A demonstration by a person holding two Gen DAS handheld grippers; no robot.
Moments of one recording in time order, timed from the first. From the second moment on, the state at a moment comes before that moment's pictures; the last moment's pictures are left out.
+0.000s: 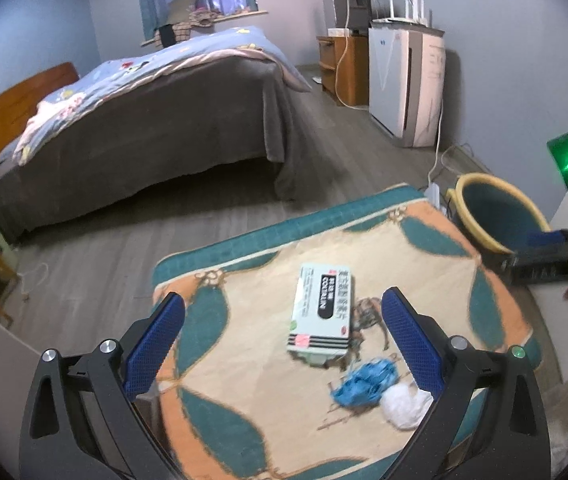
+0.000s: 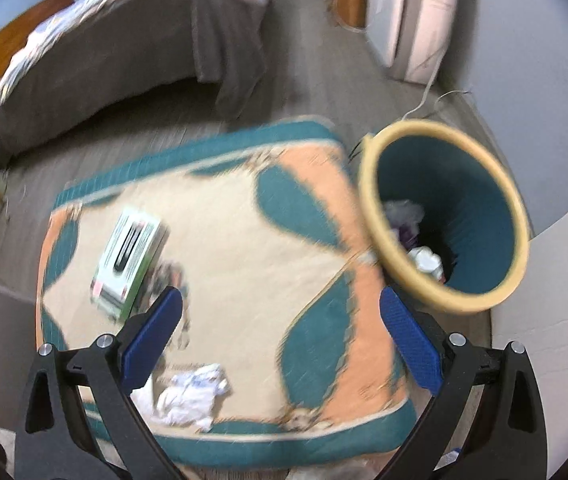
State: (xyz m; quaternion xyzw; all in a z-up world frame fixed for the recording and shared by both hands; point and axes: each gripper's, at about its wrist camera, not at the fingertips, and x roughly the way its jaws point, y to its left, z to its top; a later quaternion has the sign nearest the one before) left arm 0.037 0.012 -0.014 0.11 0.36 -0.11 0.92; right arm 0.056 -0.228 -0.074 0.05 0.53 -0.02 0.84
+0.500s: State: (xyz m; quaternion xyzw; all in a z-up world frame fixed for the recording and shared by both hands) left arm 0.034 0.034 -0.016 0.09 0.38 -0.12 0.91; right arm 0.016 -0.135 -0.132 -0.01 0.59 0.05 0.81
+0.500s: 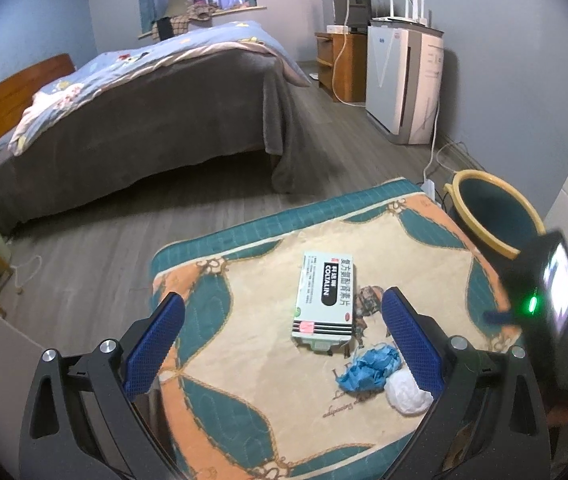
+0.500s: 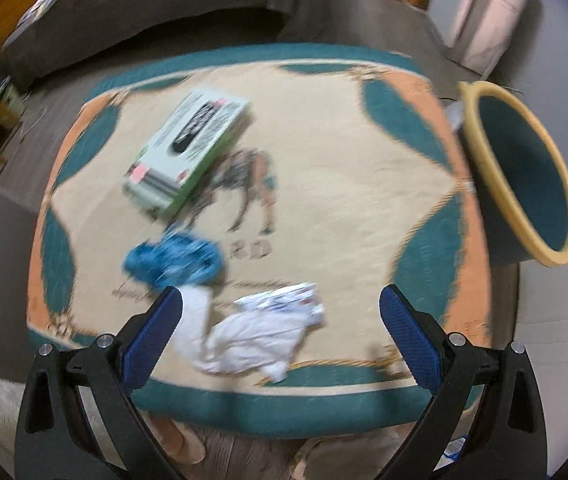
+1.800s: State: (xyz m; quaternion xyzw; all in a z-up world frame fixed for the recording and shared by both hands) left arm 0.044 -0.022 -0.107 0.14 0.49 -0.17 0.84; right arm 0.076 -0.188 -0.065 0.00 0.56 0.09 0.82
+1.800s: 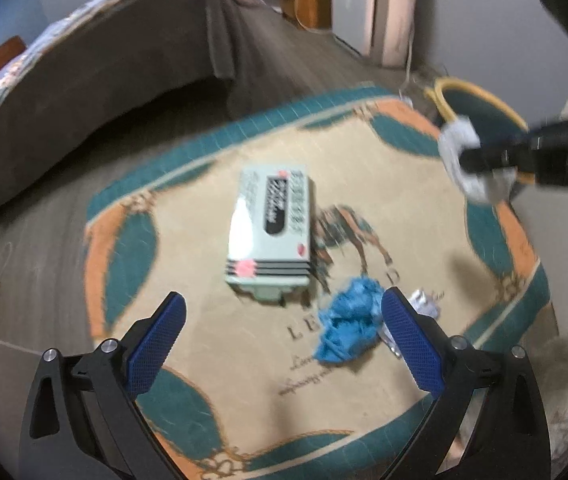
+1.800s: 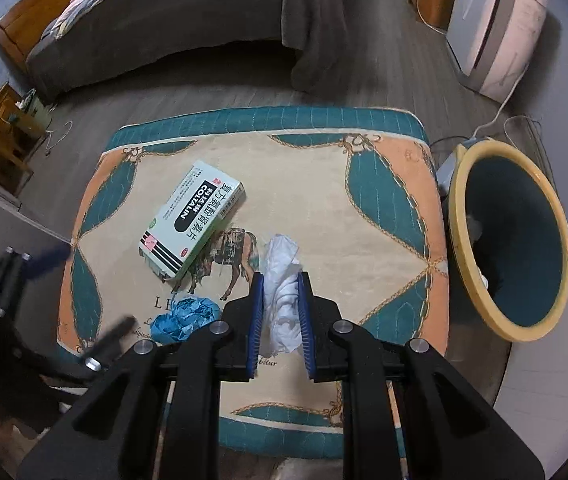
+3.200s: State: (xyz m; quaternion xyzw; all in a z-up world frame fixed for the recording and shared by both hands) left arm 0.043 -0.052 -0.122 0.12 0.51 -0.22 0.83; right arm 0.078 -0.205 -0.062 0.02 0.55 0.07 0.83
